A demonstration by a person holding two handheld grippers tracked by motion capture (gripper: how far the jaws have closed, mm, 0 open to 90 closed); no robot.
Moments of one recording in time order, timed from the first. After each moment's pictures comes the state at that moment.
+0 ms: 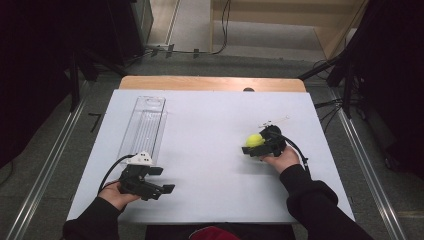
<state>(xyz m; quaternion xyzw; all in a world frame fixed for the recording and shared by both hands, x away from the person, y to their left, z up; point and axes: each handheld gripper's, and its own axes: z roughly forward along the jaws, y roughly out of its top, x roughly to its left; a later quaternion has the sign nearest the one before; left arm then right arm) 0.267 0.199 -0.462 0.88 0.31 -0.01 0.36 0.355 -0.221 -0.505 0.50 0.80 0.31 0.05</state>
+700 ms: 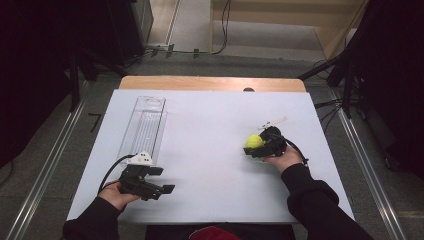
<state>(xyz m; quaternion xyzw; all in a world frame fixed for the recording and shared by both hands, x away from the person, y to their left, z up) 0.267 0.199 -0.462 0.88 0.31 -0.01 0.36 0.352 -0.222 -0.503 0.48 0.82 0.30 0.06</state>
